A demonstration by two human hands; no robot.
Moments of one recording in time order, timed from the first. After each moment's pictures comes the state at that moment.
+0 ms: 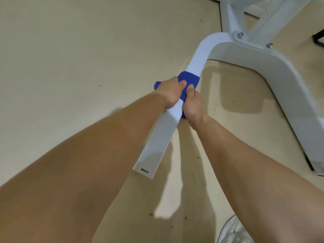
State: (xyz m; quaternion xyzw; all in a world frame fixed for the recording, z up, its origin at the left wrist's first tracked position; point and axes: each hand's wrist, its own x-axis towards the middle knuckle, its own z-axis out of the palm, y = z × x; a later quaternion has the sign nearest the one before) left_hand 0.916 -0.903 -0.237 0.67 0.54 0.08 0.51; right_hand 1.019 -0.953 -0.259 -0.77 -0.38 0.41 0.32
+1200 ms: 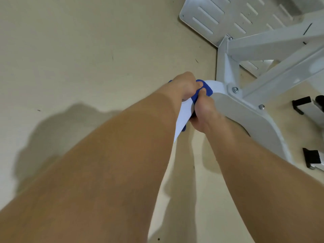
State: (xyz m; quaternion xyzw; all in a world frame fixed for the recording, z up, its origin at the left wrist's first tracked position) left_hand 1.041 -0.707 -0.269 0.63 0.52 0.20 0.54; right_hand 1.125 -0.776 -0.259 -0.79 -0.26 0.45 0.32
